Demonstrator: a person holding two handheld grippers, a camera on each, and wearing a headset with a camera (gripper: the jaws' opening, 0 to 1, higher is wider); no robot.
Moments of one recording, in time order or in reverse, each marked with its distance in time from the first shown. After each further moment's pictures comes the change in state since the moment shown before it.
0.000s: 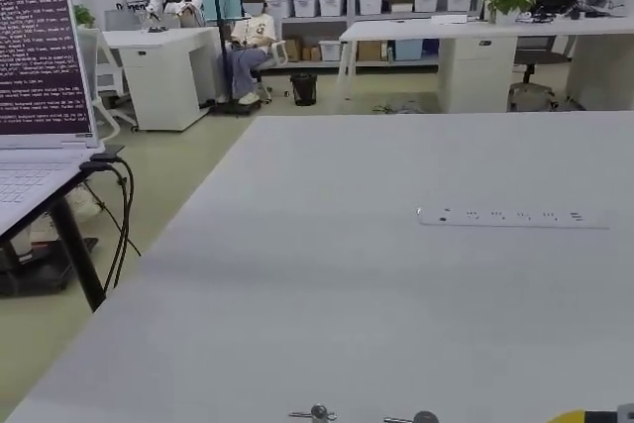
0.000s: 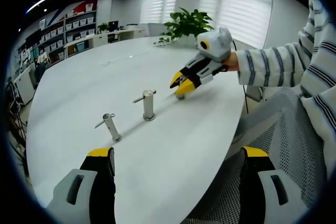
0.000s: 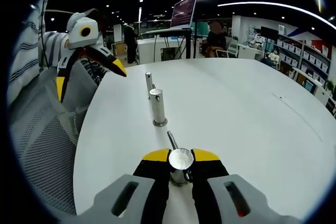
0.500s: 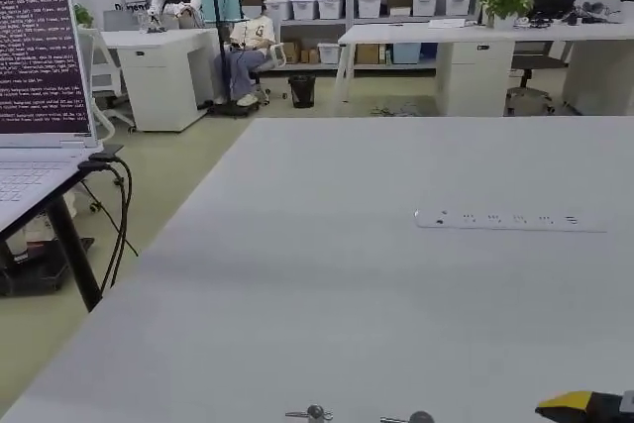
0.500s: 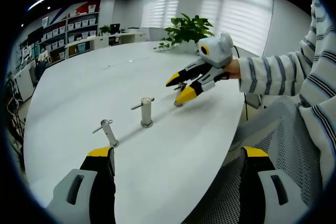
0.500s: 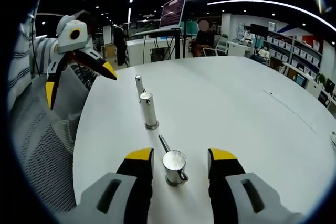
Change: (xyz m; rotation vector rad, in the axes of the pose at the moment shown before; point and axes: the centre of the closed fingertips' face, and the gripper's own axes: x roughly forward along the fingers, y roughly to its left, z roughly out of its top) left arm 0.001 -0.003 0.009 -0.028 -0.041 -0.011; right arm -0.010 -0.011 0.009 0.096 -0.031 -0.095
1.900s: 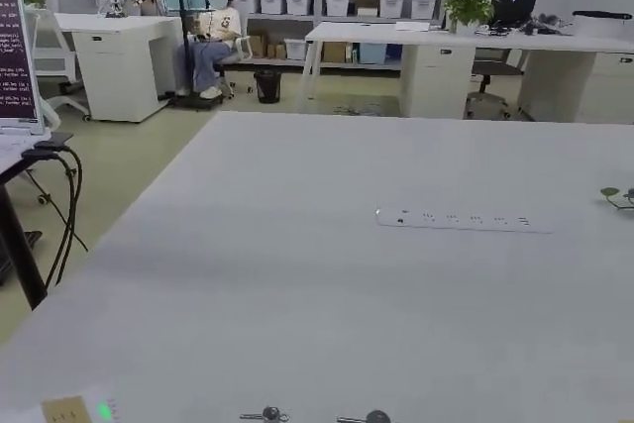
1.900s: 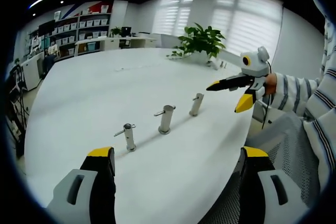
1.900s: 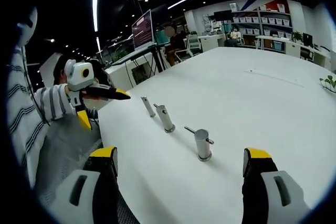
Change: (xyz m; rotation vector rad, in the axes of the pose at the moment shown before) left arm -0.010 0.036 0.011 -0.088 -0.084 0.043; right arm -0.054 0.039 0.002 0.320 -0.023 -0.066
